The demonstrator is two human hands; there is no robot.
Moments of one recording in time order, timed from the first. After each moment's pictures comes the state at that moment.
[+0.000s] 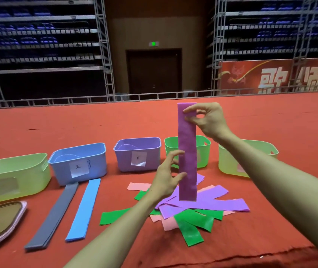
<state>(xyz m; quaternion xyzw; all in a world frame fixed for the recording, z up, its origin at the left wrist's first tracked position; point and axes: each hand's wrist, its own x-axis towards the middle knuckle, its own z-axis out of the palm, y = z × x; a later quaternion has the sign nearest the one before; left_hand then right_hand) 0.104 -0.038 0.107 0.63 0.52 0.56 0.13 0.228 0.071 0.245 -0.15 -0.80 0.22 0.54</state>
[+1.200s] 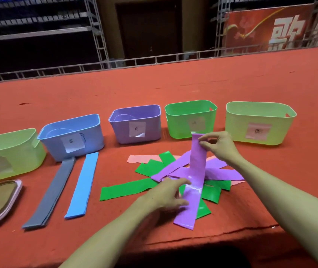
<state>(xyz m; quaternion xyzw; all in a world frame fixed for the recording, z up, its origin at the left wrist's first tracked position) 0.085 -0.051 0.002 0.73 0.65 0.16 0.17 0.241 0.129 0.047 -0.34 -0.79 0.31 0.41</state>
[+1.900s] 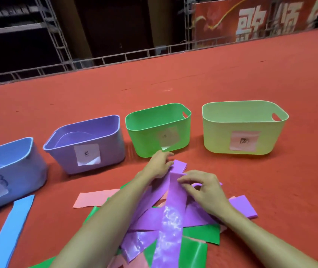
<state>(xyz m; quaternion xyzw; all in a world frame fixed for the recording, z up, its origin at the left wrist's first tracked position) 0.059 0.219 -0.014 0.67 0.70 0.20 0.15 0.249 0.170 -0.032 -0.29 -0.79 0.28 0.47</state>
